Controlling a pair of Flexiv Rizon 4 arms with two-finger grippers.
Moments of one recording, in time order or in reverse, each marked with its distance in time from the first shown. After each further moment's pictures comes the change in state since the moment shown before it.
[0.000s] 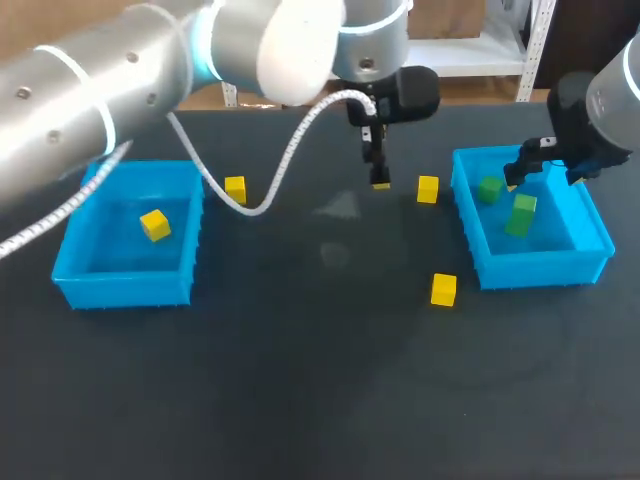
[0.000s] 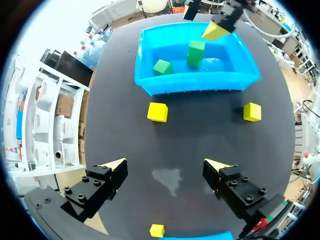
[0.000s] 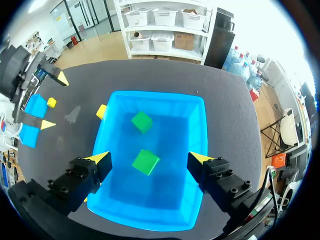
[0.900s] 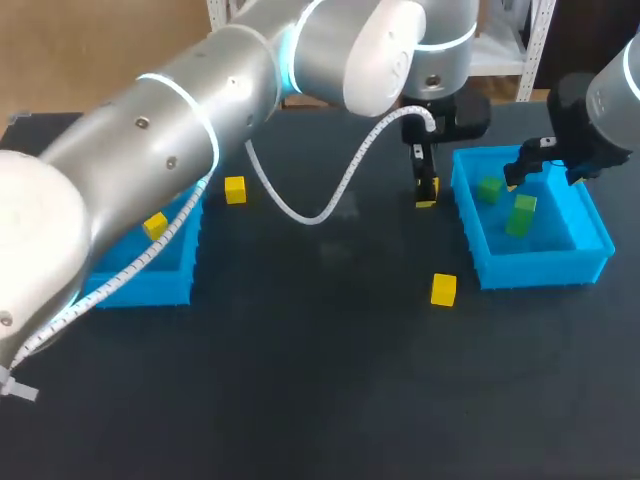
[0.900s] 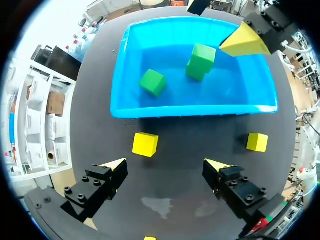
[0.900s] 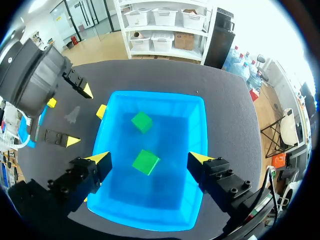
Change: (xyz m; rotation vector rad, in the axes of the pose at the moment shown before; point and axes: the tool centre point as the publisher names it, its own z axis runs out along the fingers) left arm -0.054 -0.015 0.036 0.072 0.058 -0.017; right arm 0.000 0.000 0.000 0.000 0.000 0.000
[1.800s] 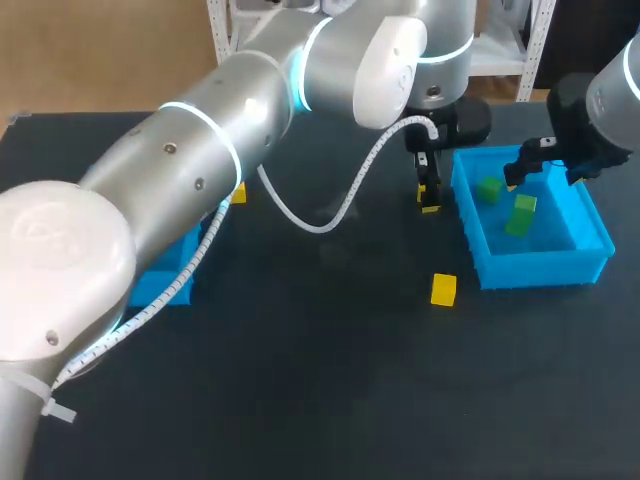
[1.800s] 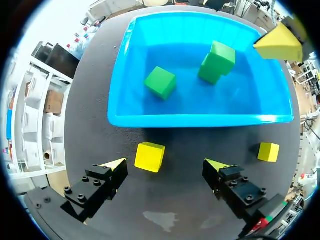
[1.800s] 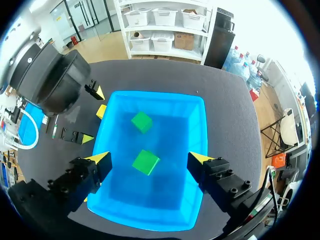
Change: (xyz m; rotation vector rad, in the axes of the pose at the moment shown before) left arm -0.009 0.013 0.028 0.007 -0.033 -0.030; right arm 0.000 0.000 0.000 0.000 0.000 0.000
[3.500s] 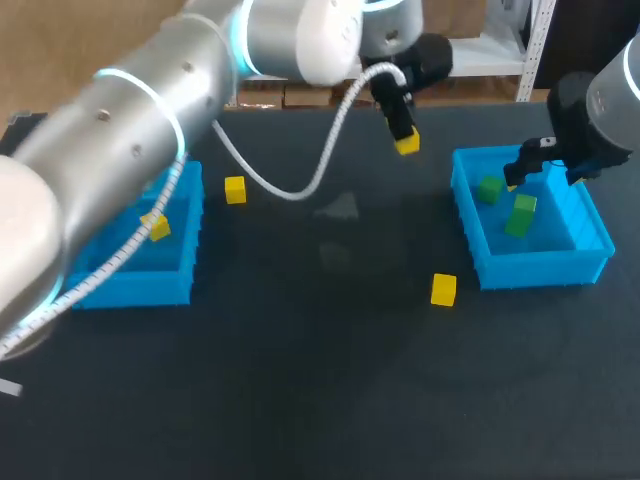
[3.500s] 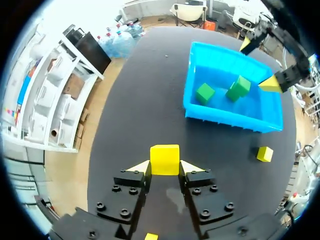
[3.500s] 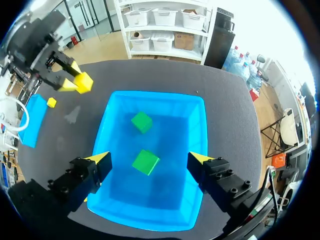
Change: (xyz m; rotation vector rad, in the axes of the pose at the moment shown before) left arm 0.038 0.053 -0.074 -0.070 -0.107 -0.226; right arm 0.000 0.000 0.000 0.000 0.000 0.000
